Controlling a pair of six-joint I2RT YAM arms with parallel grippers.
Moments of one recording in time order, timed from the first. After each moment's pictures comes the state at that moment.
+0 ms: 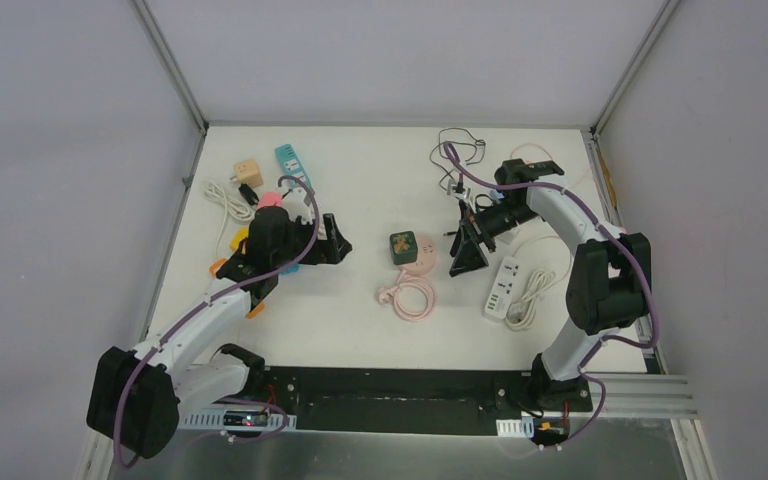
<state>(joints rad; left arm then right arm) -0.40 1.03 0.60 -0.03 0.20 -0.44 0.25 1.71 1.35 -1.30 -1.05 -0.95</state>
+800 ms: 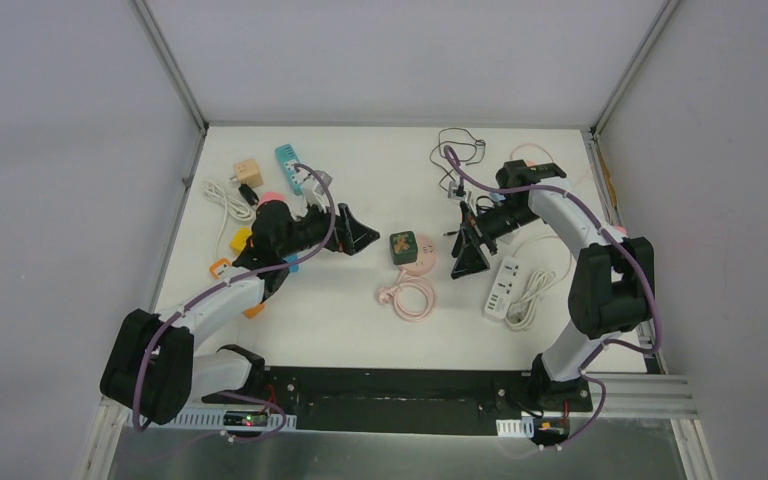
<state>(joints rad) -0.40 1.19 0.56 0.54 0.55 -0.56 0.25 1.69 1.33 -1.29 -1.03 -0.96</state>
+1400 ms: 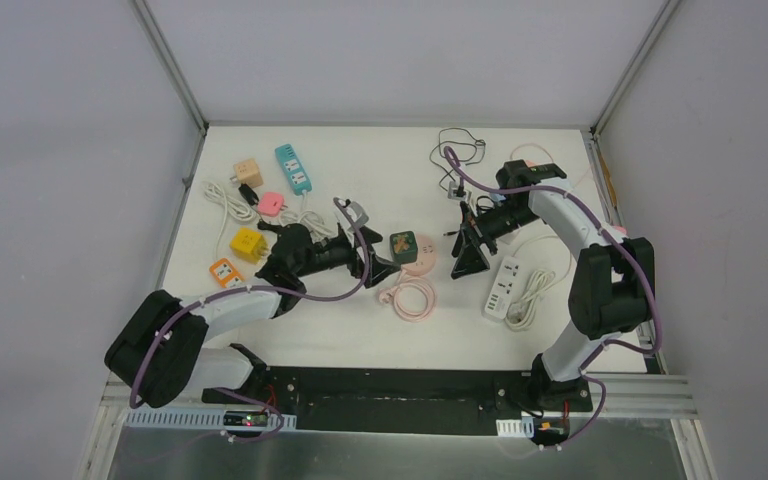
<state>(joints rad) -0.59 1.25 0.45 0.82 0.60 -0.26 0.24 1.68 1.33 -1.28 -1.03 -0.96</state>
